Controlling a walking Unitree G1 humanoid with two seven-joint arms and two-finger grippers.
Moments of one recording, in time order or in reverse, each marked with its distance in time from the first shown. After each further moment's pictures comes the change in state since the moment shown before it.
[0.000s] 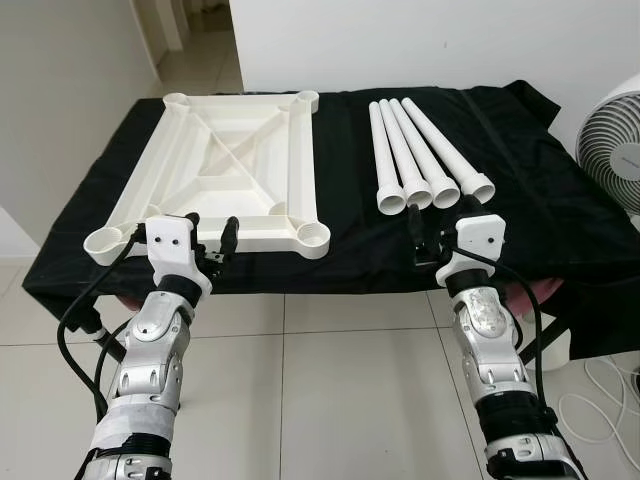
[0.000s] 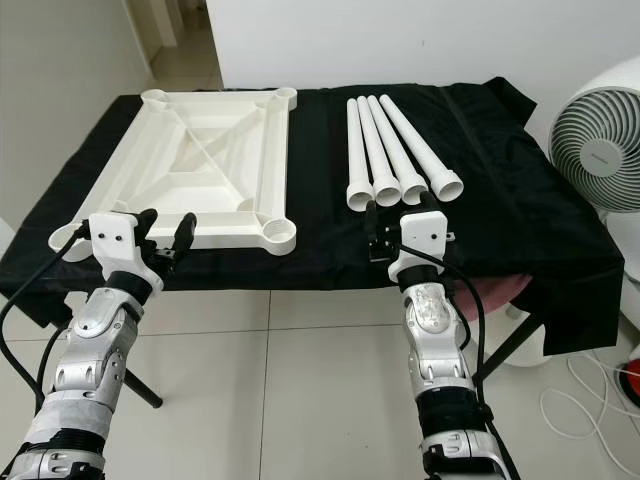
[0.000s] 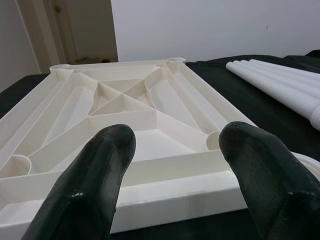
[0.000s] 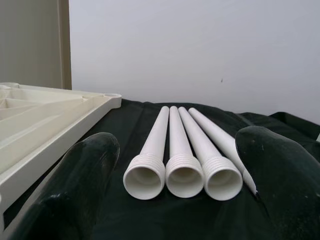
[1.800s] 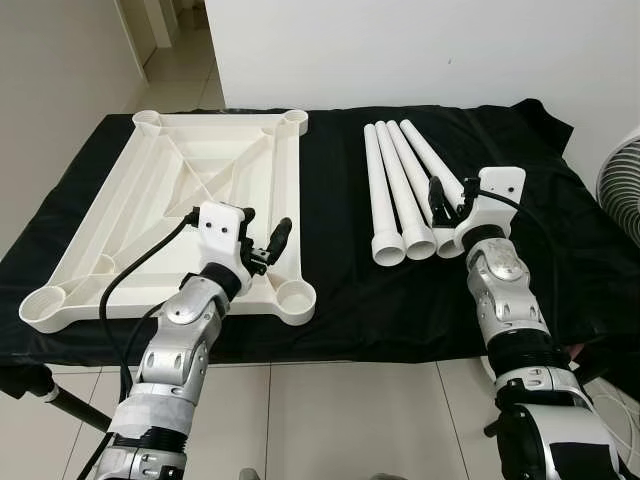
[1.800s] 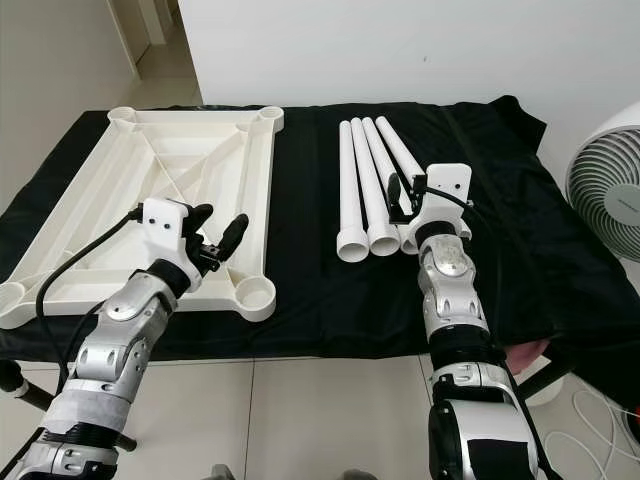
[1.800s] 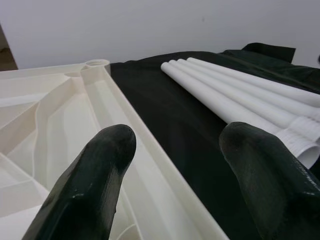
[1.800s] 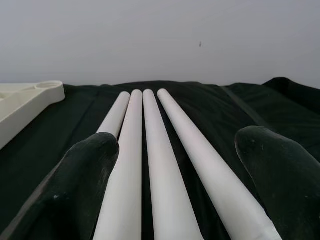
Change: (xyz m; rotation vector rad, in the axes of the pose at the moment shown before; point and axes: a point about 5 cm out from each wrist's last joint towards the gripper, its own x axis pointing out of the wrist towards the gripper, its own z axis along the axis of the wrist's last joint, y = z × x) left arm 0.007 -0.057 0.011 -0.054 0.074 -0.300; right arm 0.044 -0.032 -0.007 0.079 0.210 -0.096
